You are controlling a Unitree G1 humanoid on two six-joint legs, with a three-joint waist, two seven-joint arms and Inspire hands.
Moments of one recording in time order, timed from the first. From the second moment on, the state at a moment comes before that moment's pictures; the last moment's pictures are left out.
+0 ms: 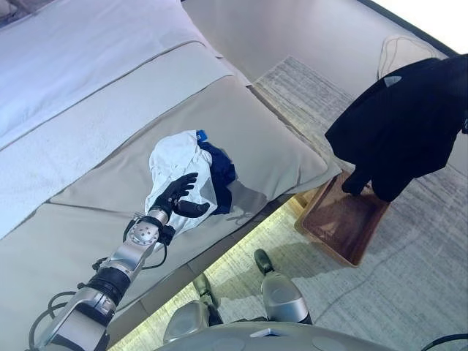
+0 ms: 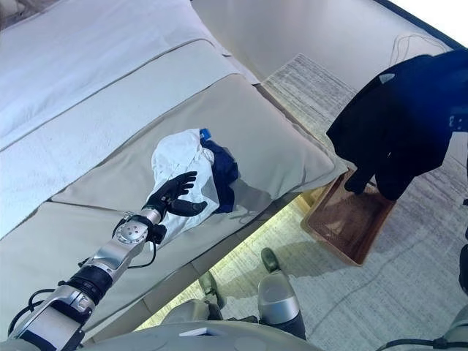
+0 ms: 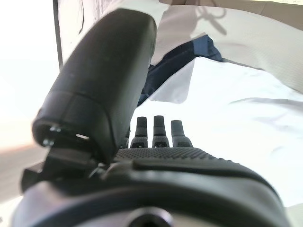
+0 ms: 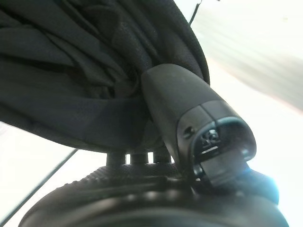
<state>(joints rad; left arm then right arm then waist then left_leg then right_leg) -0.24 0.52 -0.43 0.49 -0.27 -0.02 0.04 -0.68 -1.11 0.06 0.56 0.37 0.33 -0.13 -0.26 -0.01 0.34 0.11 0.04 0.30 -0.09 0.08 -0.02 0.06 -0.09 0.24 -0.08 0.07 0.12</state>
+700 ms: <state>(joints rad) -0.20 0.49 -0.43 0.50 -0.23 -0.02 0.01 -0.38 -0.89 0.01 0.56 0.25 0.33 -0.08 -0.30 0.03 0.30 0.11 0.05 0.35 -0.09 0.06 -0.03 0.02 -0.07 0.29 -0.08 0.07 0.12</state>
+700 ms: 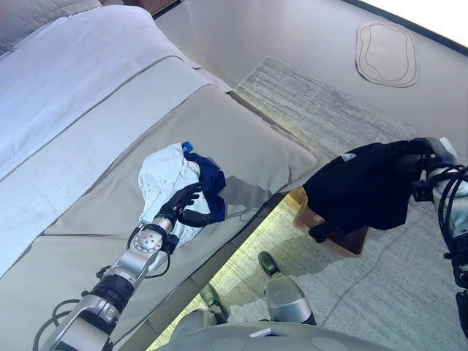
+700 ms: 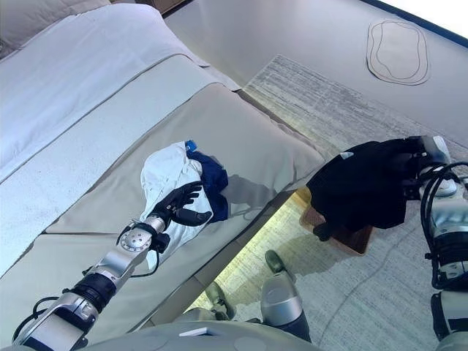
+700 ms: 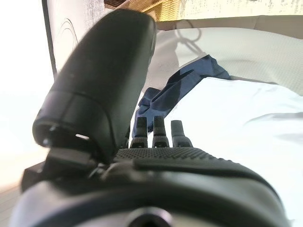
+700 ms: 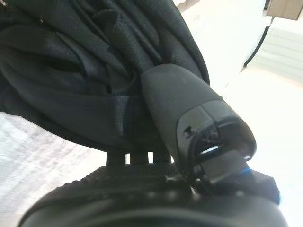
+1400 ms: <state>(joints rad) -0.20 0.49 -0.47 0.50 -0.23 0.00 0.01 -0.36 -0.84 0.02 0.73 0.19 0.26 -0.16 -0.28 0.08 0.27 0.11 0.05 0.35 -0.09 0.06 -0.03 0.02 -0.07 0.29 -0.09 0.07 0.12</state>
